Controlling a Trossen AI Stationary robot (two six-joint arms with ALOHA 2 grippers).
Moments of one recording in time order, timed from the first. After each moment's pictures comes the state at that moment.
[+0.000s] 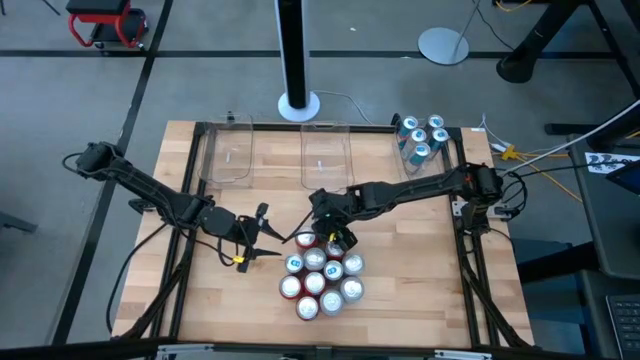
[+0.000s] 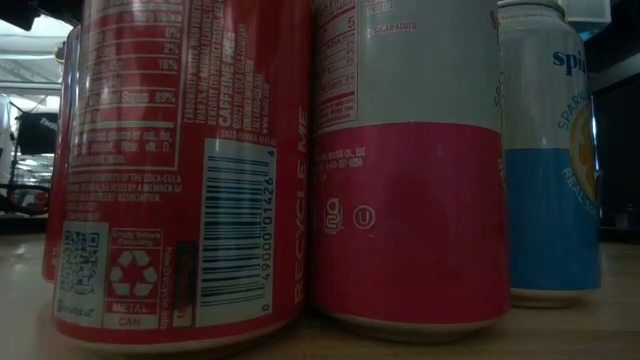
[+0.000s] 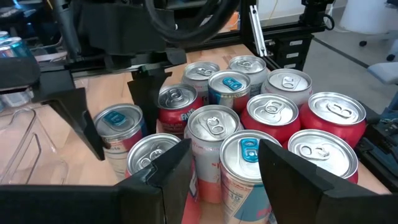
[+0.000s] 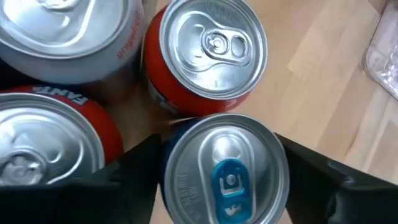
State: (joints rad) left arm -0.41 1.05 0.50 0.22 -0.21 0.01; right arm 0.09 1.90 1.49 -0.58 -0.02 -0.62
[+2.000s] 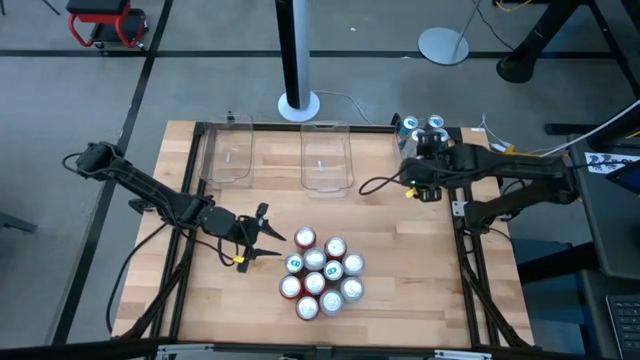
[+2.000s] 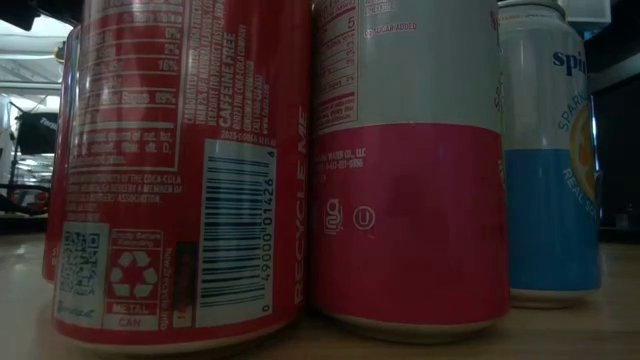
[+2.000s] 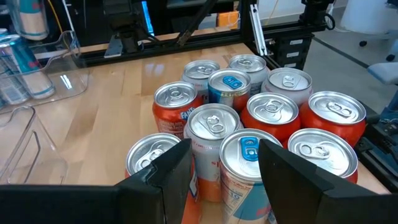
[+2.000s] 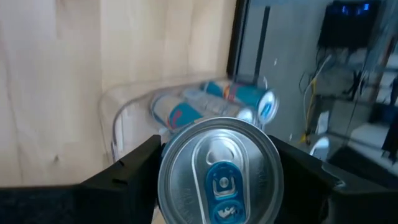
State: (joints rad) left arm -0.41 1.05 0.50 0.22 -0.21 0.00; right arm -0.05 1.25 1.30 -1.44 0.62 -0.24
